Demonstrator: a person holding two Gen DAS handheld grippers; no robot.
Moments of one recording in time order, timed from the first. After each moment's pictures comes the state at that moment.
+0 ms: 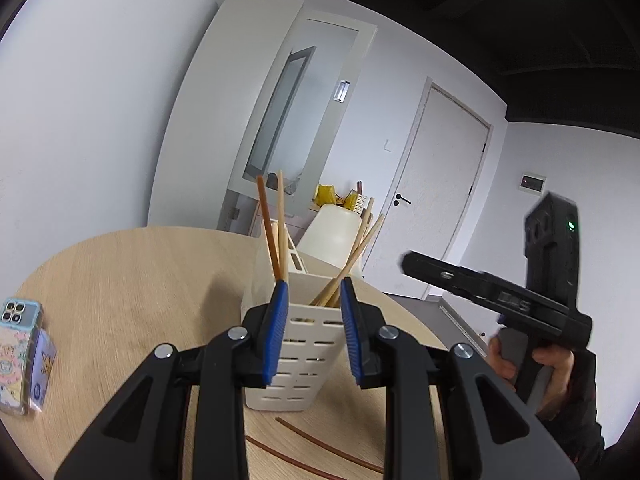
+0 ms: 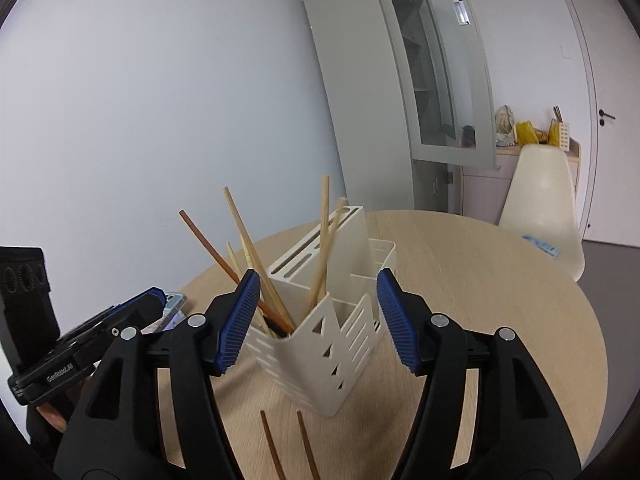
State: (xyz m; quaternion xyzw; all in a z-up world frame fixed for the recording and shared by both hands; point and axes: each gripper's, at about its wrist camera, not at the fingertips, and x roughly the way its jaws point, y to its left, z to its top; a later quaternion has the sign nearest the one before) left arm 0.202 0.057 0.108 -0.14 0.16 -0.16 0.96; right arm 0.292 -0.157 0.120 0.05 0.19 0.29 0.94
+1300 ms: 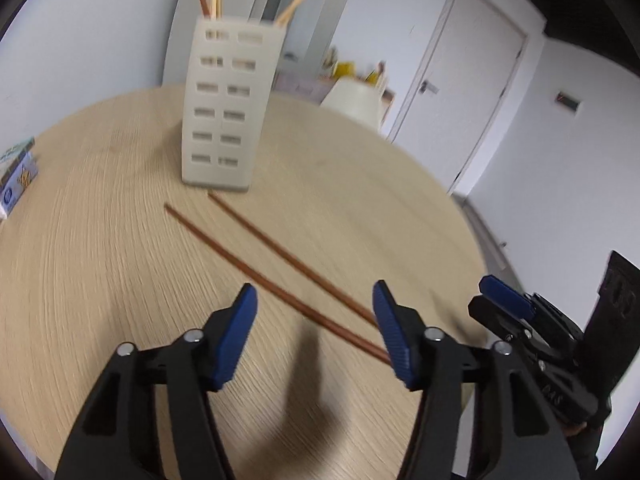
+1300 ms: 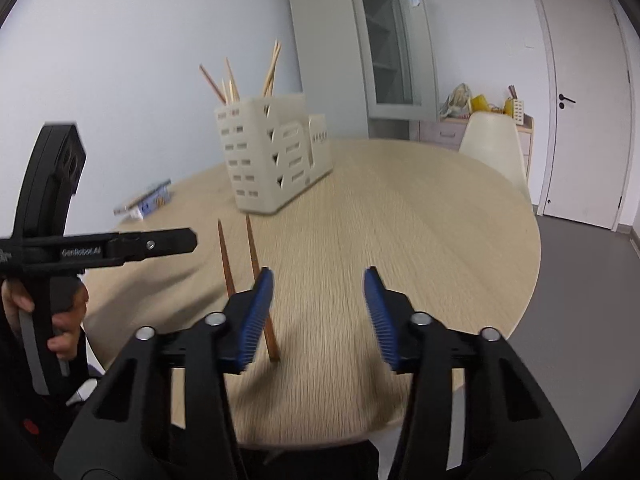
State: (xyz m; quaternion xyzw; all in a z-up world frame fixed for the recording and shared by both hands) left arm 0.133 -0.066 -0.013 -0.10 0.37 -0.12 0.91; right arm 0.123 -0.275 -0.036 0.01 0.21 0.24 0.95
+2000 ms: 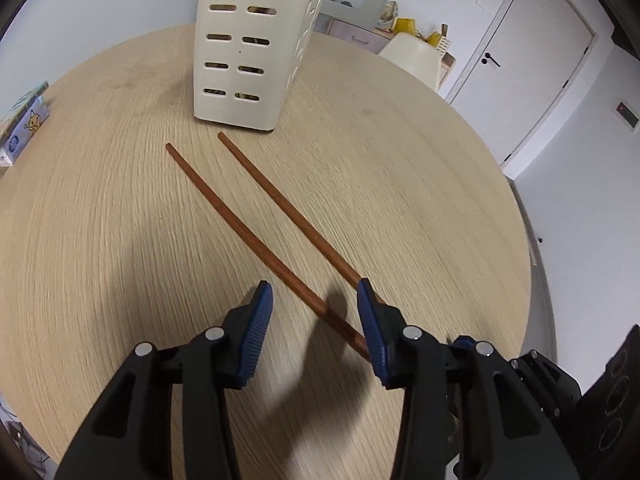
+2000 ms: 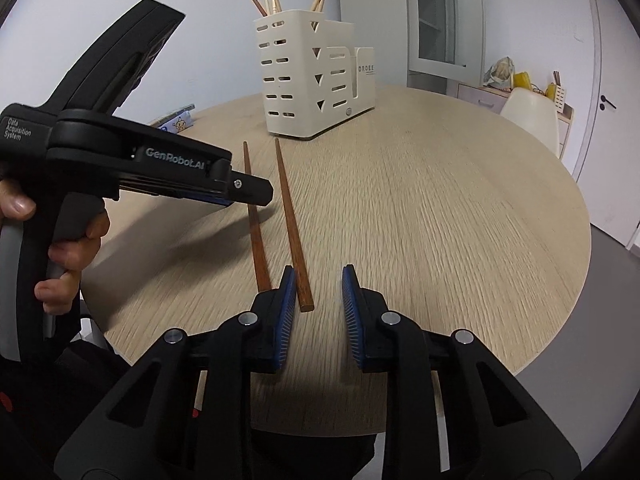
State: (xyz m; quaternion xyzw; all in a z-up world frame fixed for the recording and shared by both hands) left arm 0.168 -0.086 -0.035 -0.12 0.47 -0.03 0.87; right arm 0.130 -0.238 -0.070 -0.07 0.29 0.28 0.91
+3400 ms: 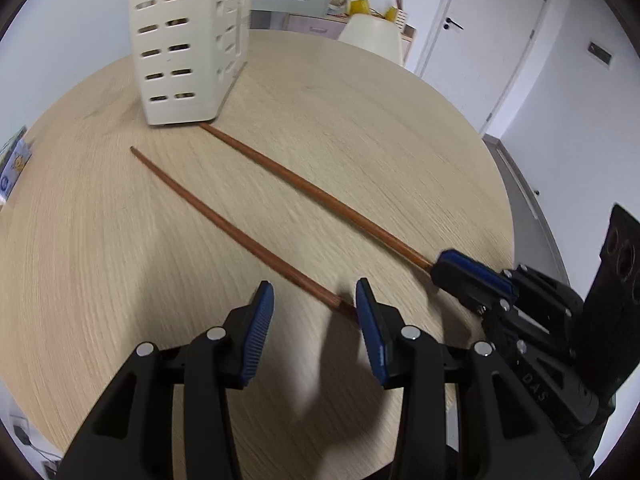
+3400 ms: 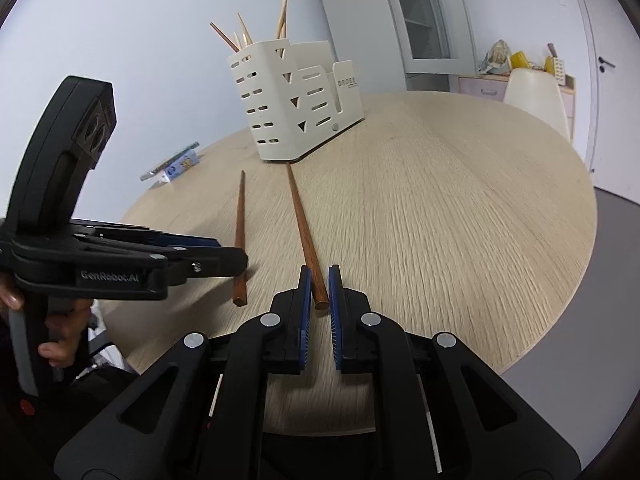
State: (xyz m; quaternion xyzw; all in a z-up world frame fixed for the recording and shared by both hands) left arm 0.137 -0.126 -0.035 -0.04 0.47 -0.08 0.88; right arm 0.151 -0.280 -0.072 0.03 0.27 0.32 0.91
